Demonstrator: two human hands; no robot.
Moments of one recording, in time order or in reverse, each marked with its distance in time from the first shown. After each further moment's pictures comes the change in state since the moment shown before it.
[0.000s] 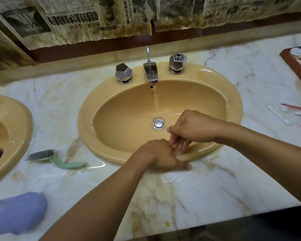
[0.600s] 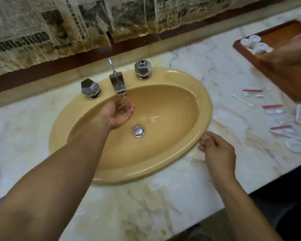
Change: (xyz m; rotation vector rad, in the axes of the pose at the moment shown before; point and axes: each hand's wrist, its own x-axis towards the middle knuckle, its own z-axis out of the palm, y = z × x) left_hand 0.079 -0.065 -0.113 -1.997 0.264 -0.173; right_hand -0.050 0.103 0.062 0.792 1.134 0.301
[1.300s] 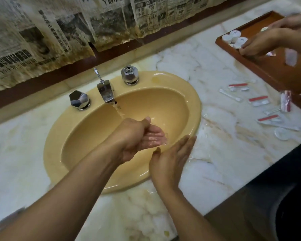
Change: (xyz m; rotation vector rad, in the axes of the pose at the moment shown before) left_hand -0.121 -0.060 0.059 0.677 -0.167 -0.056; right_hand -0.051 0.020 0.107 -0.395 0.156 -0.186
